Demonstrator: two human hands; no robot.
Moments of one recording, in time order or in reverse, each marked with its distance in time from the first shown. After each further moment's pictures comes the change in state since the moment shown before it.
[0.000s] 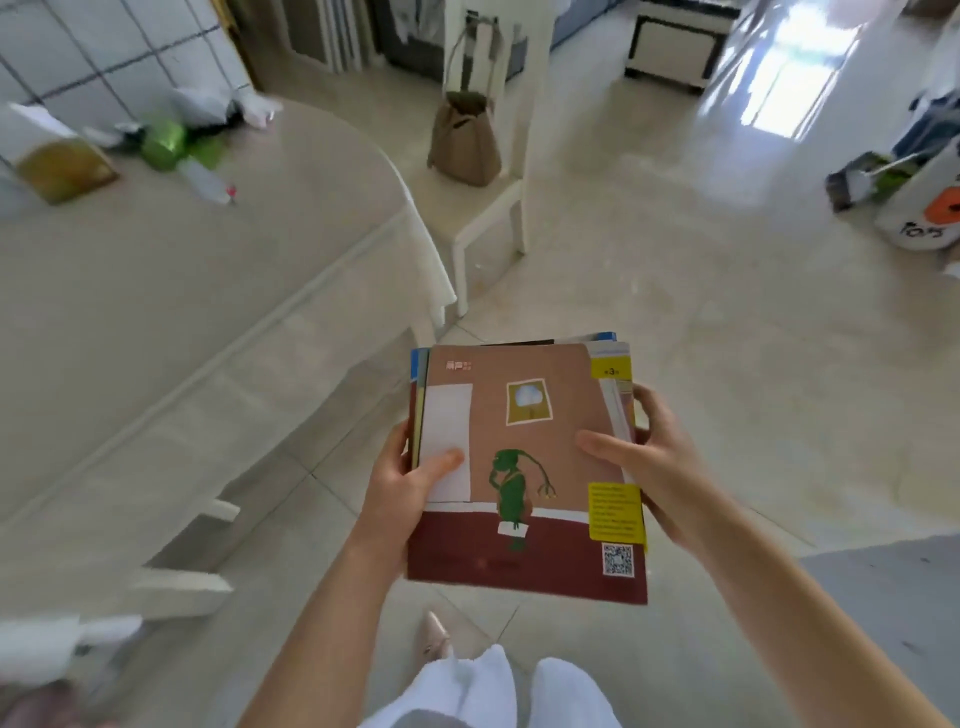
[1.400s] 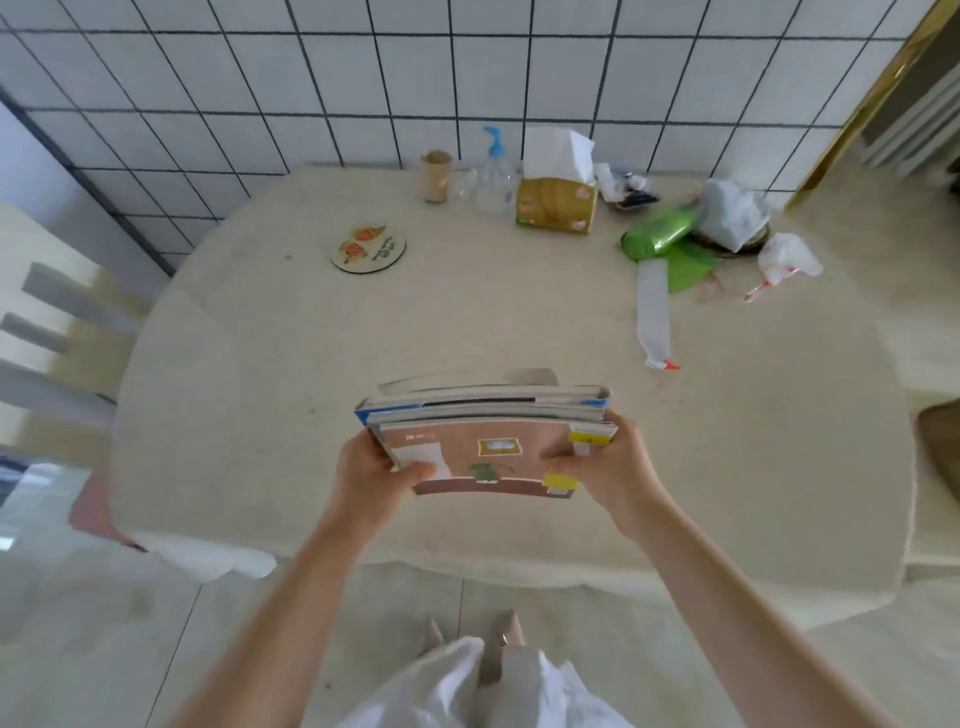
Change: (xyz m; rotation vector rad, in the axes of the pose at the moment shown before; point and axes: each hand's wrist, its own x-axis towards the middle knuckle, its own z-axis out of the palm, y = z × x) left_hand 0.259 0.182 -0.421 0.046 1.045 0.170; right_hand 0.382 -0.152 0.595 -0.488 -0.930 -0.216
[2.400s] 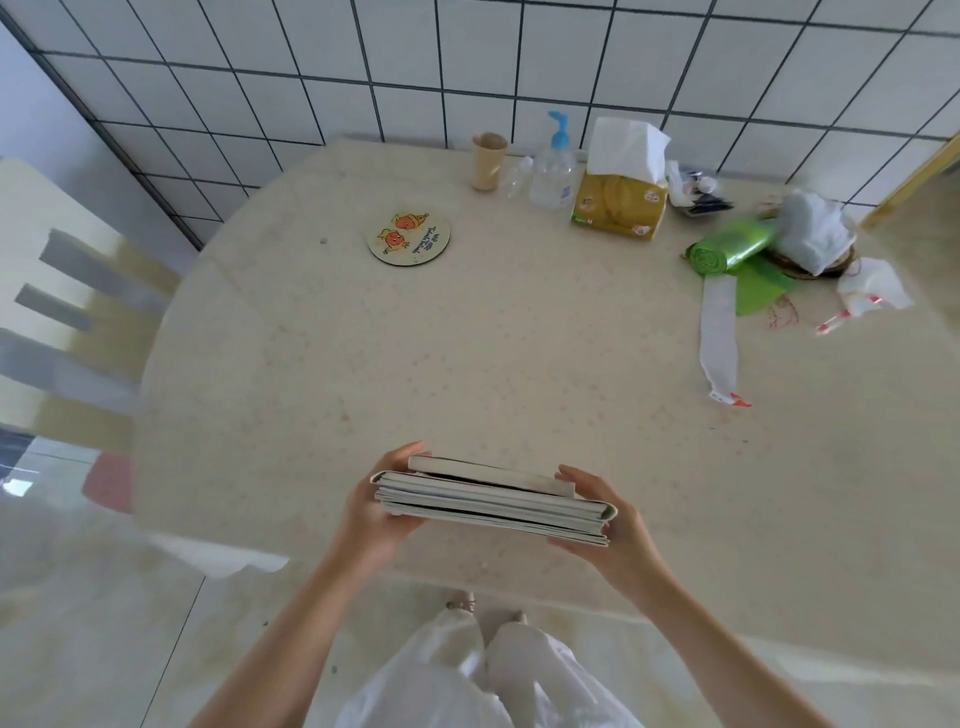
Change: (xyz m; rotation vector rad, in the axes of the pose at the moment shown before) left_hand 0.046 -0.085 -0.044 -0.015 -0.083 0.110; right_hand 0.037 0.083 0.036 -0.274 -0.193 -0.103
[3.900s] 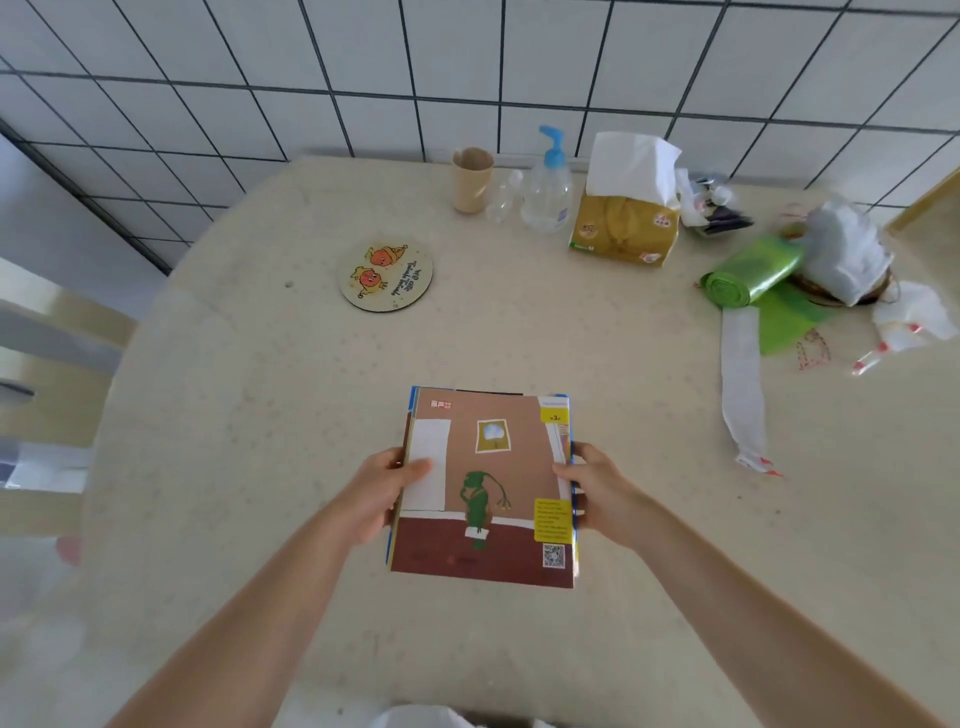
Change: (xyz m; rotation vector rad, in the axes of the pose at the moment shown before) left_hand 0.170 0.026 0.004 -0.261 -0.188 -0.748; right_hand 0.179 -0.033 -0.012 0.425 -0.048 0.764
